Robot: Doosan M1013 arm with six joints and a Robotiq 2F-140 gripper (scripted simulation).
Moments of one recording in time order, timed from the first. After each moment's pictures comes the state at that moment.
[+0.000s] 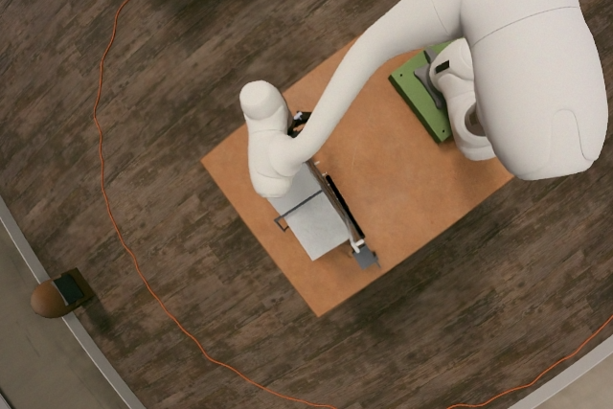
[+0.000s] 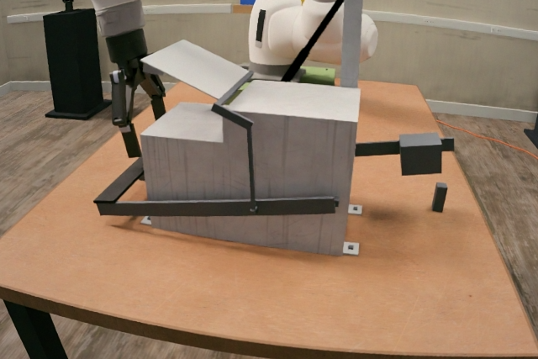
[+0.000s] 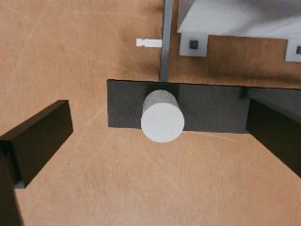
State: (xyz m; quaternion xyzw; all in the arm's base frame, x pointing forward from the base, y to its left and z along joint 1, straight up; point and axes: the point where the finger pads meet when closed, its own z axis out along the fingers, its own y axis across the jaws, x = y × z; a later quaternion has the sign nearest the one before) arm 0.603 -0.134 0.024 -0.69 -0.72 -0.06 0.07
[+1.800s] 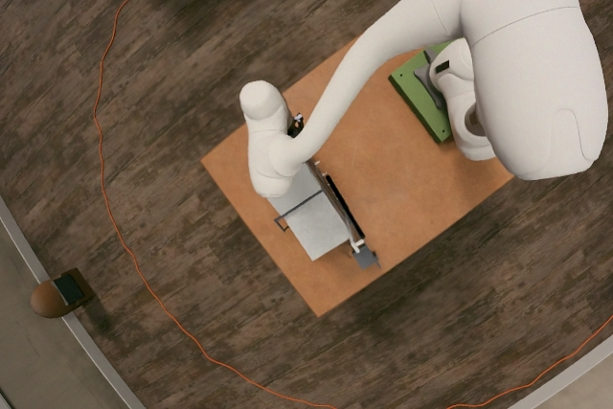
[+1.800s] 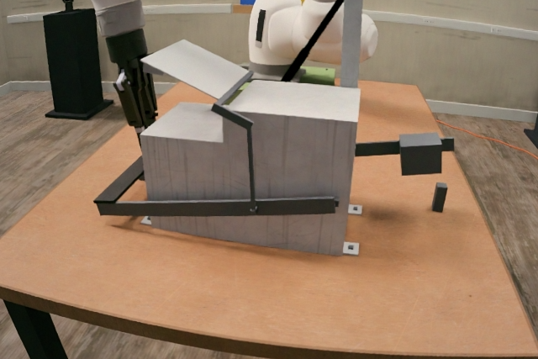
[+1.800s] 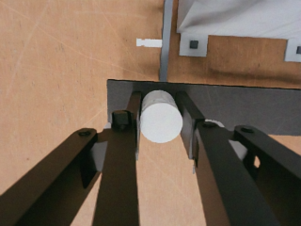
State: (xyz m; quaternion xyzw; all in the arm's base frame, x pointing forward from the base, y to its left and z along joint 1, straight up) arm 0.603 -0.134 0.024 -0.69 -0.72 -0.06 0.07
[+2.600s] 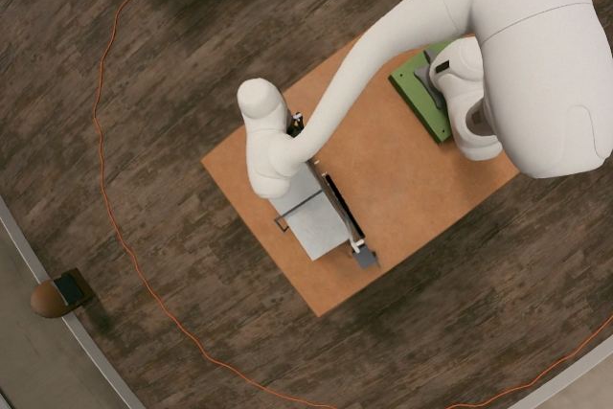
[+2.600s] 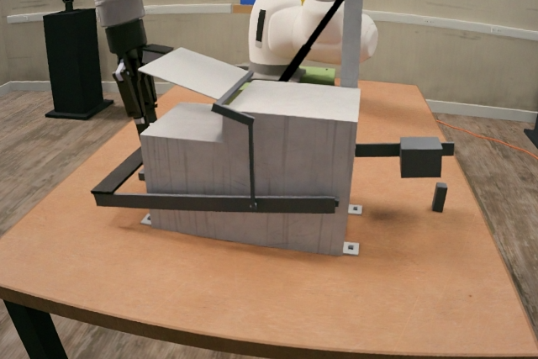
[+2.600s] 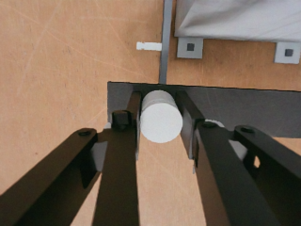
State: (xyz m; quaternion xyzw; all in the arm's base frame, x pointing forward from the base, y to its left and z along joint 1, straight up) arm 0.603 -0.134 0.043 -0.69 -0.72 -0.06 0.07
